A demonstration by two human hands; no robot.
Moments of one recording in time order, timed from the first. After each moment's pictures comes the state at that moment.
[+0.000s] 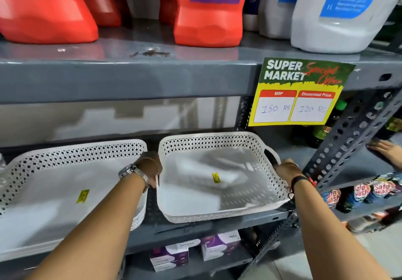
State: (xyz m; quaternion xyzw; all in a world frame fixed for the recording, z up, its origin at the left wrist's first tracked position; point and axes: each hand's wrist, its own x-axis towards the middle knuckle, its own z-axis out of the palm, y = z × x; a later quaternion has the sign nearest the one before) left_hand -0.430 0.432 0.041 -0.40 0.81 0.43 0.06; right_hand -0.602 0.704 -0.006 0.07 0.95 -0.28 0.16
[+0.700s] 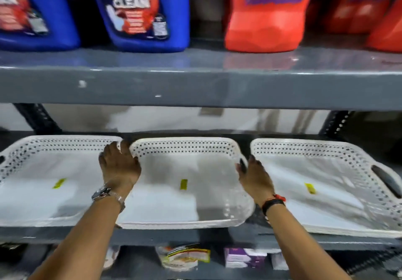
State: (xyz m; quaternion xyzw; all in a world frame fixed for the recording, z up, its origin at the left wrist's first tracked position) left_hand -0.251 0.210 0.007 -0.50 0.85 0.05 -0.16; right_hand -0.428 0.429 -0.018 -0.21 0.93 -0.27 0.11
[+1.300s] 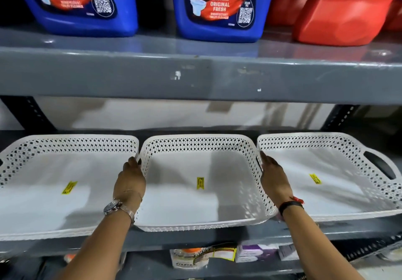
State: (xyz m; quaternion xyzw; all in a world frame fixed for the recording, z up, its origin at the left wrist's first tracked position) left_hand -0.226 0.173 -0.024 -0.48 0.84 0.23 -0.10; right_hand -0.417 0.417 -0.037 -0.22 0.94 -0.24 0.03
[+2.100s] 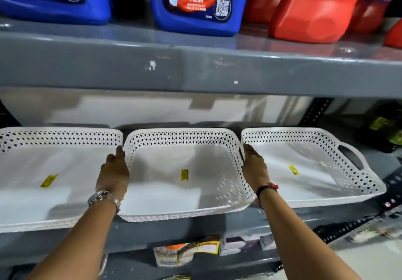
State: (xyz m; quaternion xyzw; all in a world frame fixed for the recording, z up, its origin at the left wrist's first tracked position) left_hand -0.238 0.162 -0.033 -0.44 0.87 0.21 -0.10; right_hand -0.426 0.412 -0.034 -0.19 0.94 -0.27 0.01
